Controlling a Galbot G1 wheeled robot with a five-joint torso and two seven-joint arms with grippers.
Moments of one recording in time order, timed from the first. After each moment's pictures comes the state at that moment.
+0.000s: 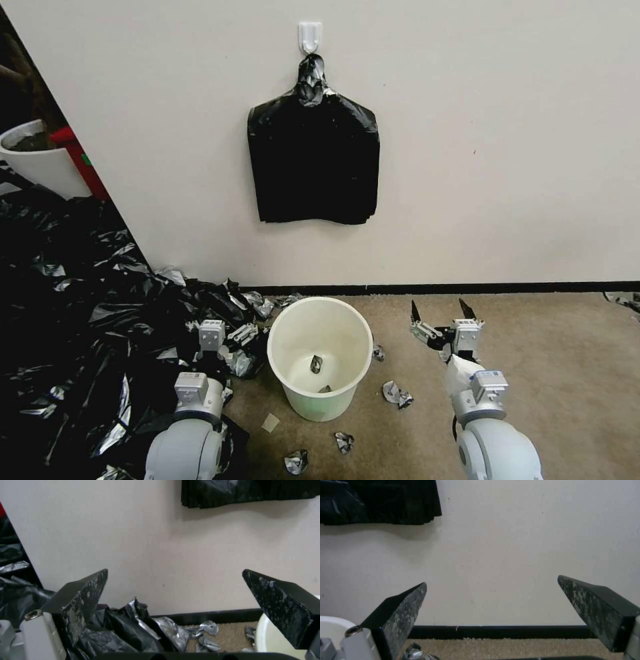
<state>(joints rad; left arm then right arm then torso) 1.55 -1.50 -0.55 -2.00 0.00 0.00 0.00 -1.55 1.50 0.55 2.00 0.00 0.00 0.00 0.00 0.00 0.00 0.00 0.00</state>
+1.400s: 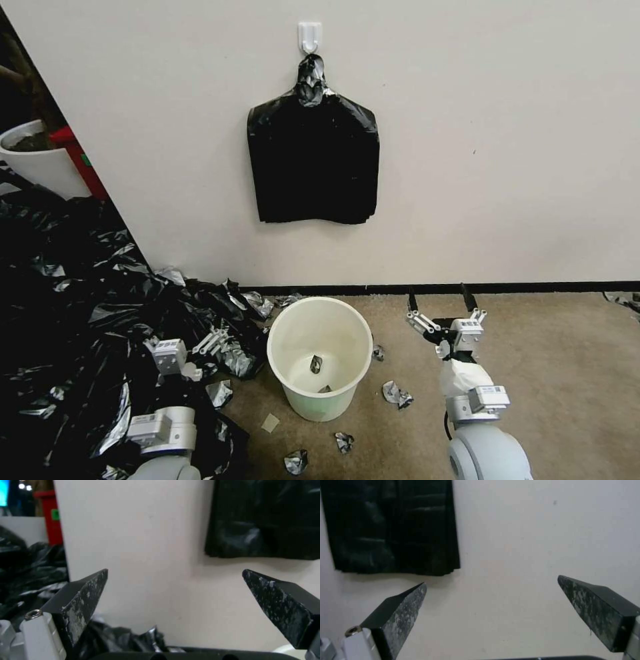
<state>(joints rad) 1.71 -1.57 -0.64 -2.11 -0.09 -0.24 0.03 -1.56 1.41 0.45 2.00 -0.02 0.25 0.10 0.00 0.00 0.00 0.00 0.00</state>
